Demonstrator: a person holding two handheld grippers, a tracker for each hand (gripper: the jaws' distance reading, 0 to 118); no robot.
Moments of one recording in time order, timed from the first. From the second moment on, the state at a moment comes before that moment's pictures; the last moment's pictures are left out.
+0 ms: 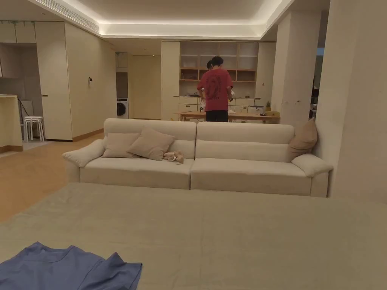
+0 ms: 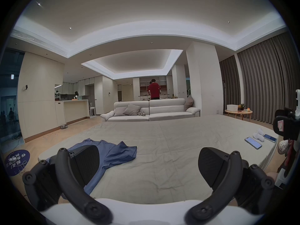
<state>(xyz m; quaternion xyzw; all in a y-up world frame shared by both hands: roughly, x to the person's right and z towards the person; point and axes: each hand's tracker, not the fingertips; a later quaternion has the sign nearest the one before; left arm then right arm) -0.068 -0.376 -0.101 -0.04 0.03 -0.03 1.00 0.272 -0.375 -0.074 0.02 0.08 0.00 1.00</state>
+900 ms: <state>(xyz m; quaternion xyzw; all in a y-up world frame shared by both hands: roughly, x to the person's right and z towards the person) -0.012 -0.429 -0.088 0.09 -0.07 -0.82 0.57 0.226 -0.419 -0.075 0.06 0.13 0.83 0.54</state>
